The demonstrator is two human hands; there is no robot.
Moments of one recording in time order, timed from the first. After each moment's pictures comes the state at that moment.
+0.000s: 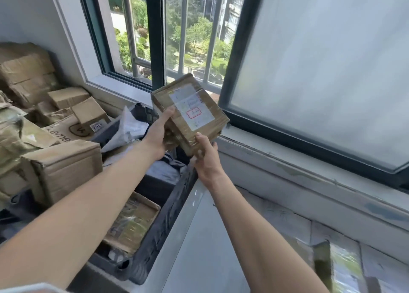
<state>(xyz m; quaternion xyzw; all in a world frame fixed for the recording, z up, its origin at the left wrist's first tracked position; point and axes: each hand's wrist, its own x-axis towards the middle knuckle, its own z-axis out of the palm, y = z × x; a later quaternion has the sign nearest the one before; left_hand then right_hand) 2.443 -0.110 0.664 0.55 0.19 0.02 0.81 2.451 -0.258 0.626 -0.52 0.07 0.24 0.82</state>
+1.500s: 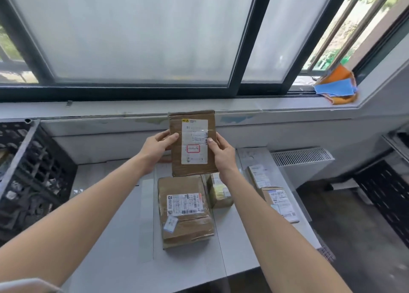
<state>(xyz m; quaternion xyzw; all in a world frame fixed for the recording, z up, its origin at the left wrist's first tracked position) 2.422 -0.497 0.599 0.70 0.00 -0.22 0.67 2.353 -0.691 0.588 -0.66 0.22 -0.09 0.72</state>
